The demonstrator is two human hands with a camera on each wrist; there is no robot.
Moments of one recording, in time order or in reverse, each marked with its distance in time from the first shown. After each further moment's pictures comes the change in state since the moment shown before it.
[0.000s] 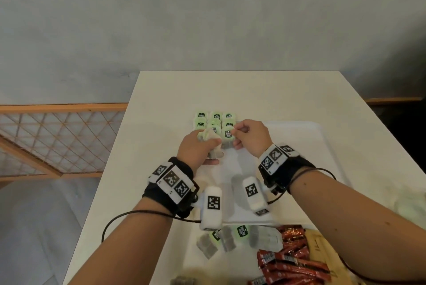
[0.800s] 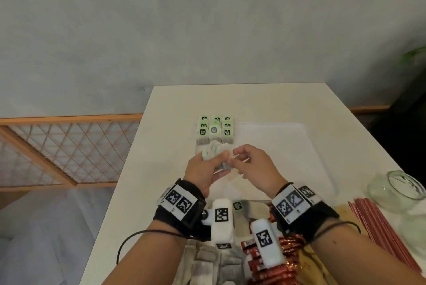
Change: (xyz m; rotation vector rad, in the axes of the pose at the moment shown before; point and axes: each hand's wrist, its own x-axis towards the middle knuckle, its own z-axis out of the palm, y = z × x) left_hand -0.105 -0.017 0.024 -0.387 -0.005 -0.019; right_hand -0.144 -0.014 -0.018 -0.074 -0.087 -0.100
